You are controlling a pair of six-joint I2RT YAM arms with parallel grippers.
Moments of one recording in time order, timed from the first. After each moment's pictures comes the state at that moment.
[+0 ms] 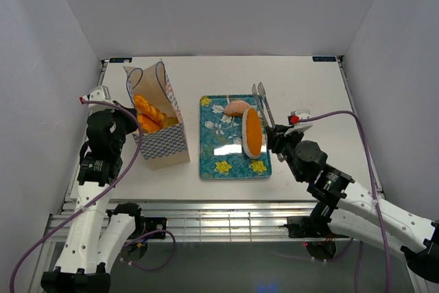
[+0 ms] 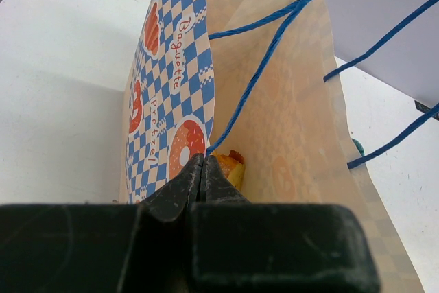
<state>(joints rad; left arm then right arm) -0.08 0.73 0.82 -0.32 -0.12 -0.45 0.97 0.69 0.56 0.07 0.60 0.17</state>
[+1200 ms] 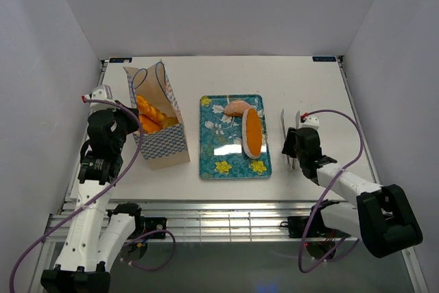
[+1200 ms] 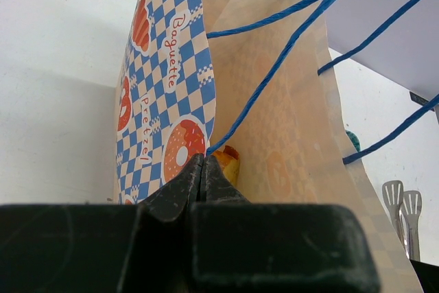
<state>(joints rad) -0.08 0.74 0.82 -0.32 -0.10 -0.45 0.34 1.12 0.34 0.16 0.27 0.33</state>
